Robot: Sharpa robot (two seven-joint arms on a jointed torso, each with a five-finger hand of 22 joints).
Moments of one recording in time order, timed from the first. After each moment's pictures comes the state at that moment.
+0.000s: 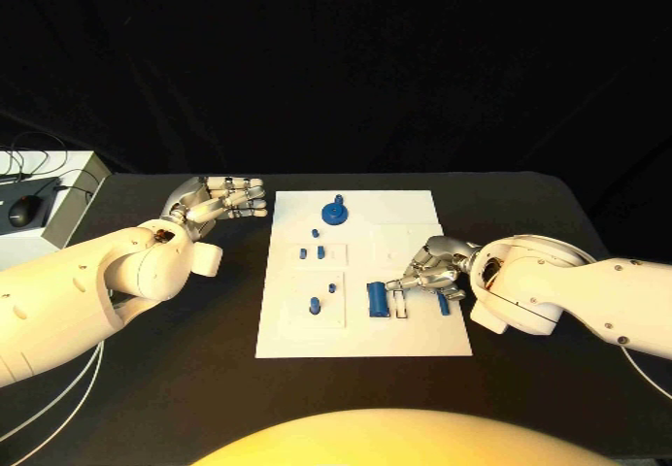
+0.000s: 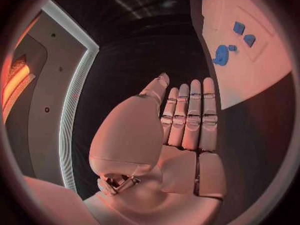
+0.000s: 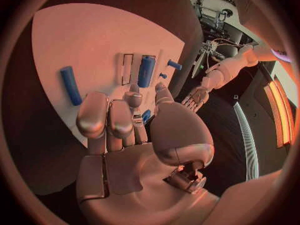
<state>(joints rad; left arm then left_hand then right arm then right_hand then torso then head) 0.97 -0.90 0.17 1.43 -0.22 -0.25 0.30 1.45 -0.05 0.10 0.02 0.23 1.06 0.16 0.06 0.06 1.16 0.12 0.06 0.06 1.17 0.10 0.07 0.15 0.10 1.07 0.11 0.08 0.45 1.16 -1.01 -0.15 1.80 -1.01 -0.22 -0.48 1.03 0.03 -0.18 0.04 0.29 1.08 0.04 0.19 0.88 1.26 -0.04 0.83 1.16 1.45 -0.09 1.18 1.07 0.08 1.47 -0.11 1.00 1.31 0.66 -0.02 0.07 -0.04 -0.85</state>
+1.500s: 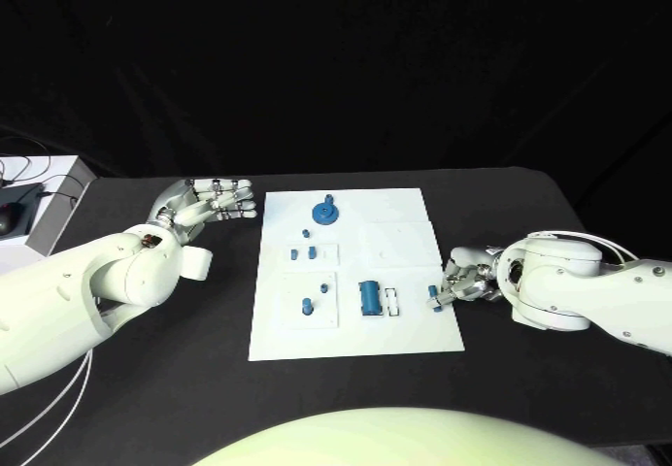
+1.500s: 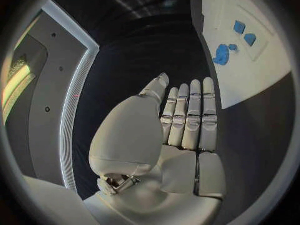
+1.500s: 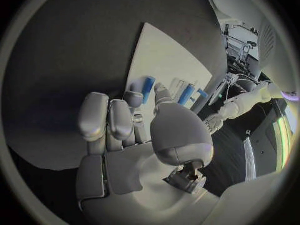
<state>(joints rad) 0.97 -0.89 0.17 1.43 -0.21 -0.25 0.31 1.45 -0.05 0.10 0.02 0.23 1.06 0.16 0.06 0.06 1.16 0.12 0.06 0.06 1.17 0.10 0.07 0.15 0.10 1.07 0.11 0.08 0.45 1.14 -1.11 -0.15 1.78 -1.31 0.01 -0.53 1.02 0.04 -0.19 0.06 0.37 1.14 0.03 0.13 0.82 1.28 -0.04 0.82 1.17 1.45 -0.09 1.19 1.10 0.08 1.47 -0.11 1.03 1.31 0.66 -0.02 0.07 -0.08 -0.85</state>
